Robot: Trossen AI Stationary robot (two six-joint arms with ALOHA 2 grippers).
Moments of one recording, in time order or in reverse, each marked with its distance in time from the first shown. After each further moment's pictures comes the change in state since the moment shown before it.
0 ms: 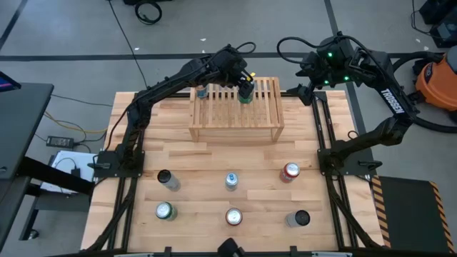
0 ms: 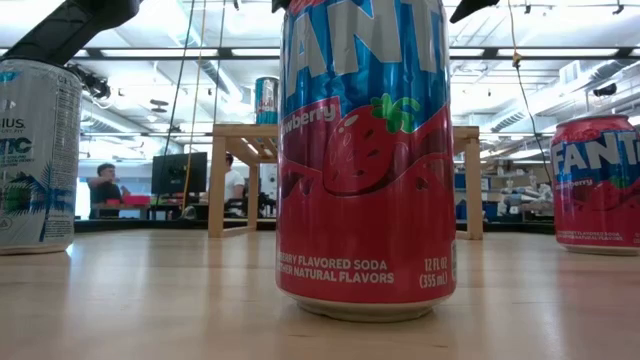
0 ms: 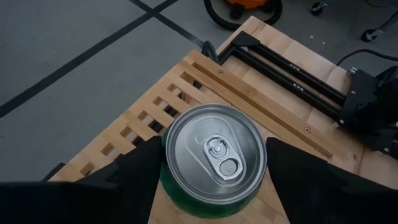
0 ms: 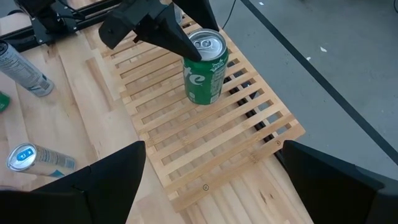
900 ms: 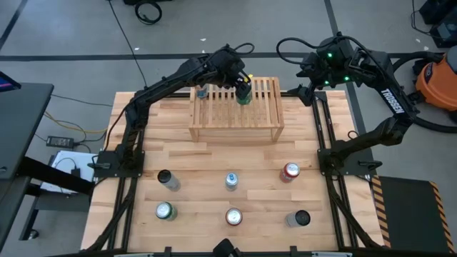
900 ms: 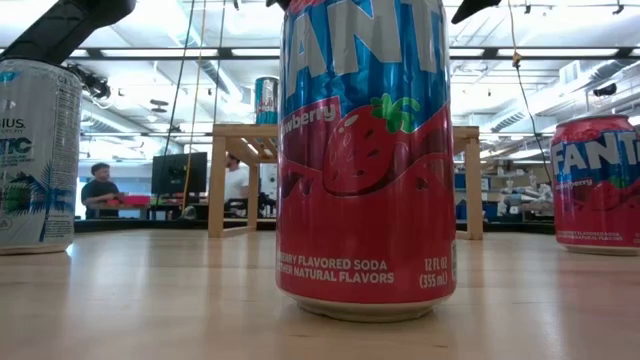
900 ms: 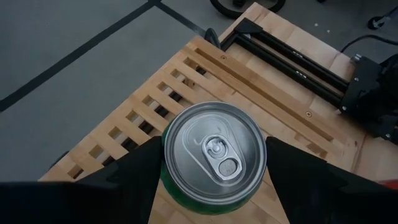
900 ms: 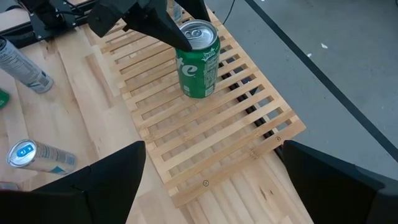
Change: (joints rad) left arm 0.002 -0.032 -0.002 -0.053 -0.004 0.017; right arm 0.000 0.000 0.000 -0.014 0.000 0.000
